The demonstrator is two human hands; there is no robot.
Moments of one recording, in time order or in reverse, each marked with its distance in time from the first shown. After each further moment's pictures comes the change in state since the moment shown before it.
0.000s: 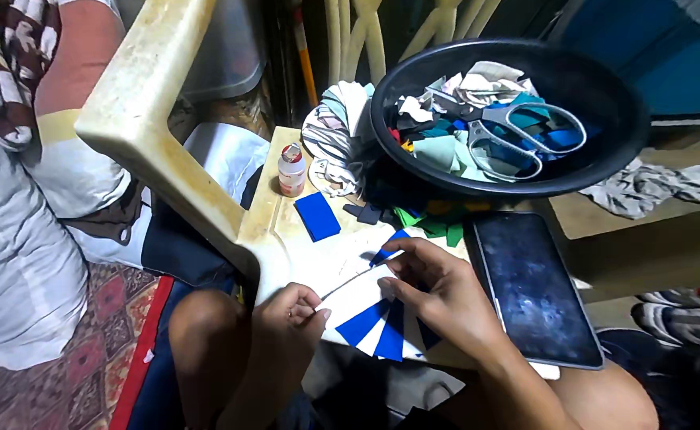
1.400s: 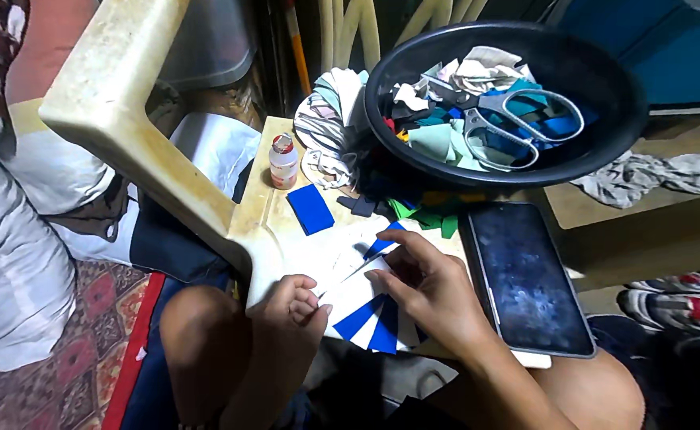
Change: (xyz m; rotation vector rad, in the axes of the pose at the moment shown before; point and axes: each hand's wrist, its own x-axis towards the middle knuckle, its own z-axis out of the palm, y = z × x) left_hand -0.003 0.001 0.011 0.051 0.010 -0.027; right_hand -0.005 0.001 0.006 -0.209 0.053 -0.061
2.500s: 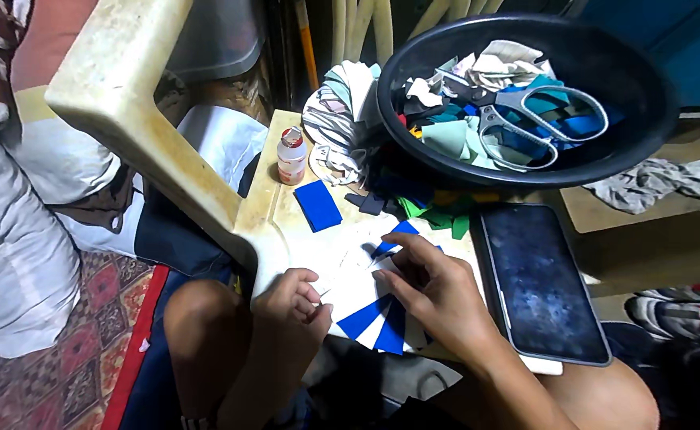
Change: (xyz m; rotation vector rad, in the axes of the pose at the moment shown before) left_hand 0.004 -0.002 -0.007 0.097 -0.018 0.046; right_hand -0.002 0.006 0.003 -0.093 -0.018 -0.017
